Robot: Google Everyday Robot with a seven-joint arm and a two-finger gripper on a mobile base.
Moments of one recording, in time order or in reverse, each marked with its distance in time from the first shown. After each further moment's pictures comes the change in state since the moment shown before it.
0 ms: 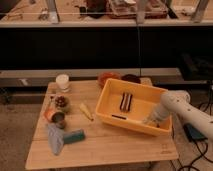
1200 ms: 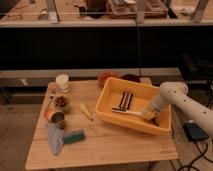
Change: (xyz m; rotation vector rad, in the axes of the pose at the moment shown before) arm -0.032 -0.066 0.002 0.062 -0.039 0.016
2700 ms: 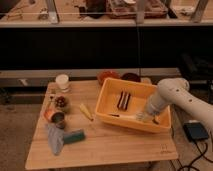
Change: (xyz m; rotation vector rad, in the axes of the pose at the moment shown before) arm -0.025 0.083 -0.076 -0.064 0.022 -0.168
